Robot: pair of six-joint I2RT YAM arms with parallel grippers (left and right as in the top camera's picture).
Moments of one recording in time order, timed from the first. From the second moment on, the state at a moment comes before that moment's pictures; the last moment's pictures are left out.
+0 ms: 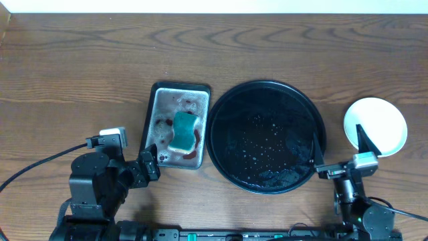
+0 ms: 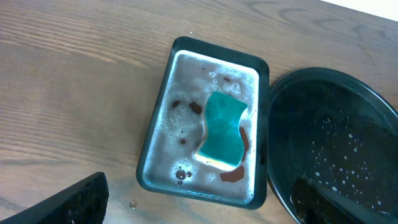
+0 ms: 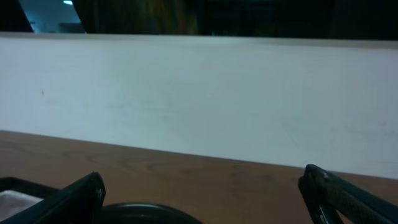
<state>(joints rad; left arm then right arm) -0.07 0.54 0.82 -0.97 0.07 -0.25 0.06 0.01 0.07 0.15 -0.13 -0.01</state>
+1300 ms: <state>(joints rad) -0.07 0.54 0.82 -0.97 0.07 -0.25 0.06 0.01 0.01 -0.06 -0.12 -0.01</state>
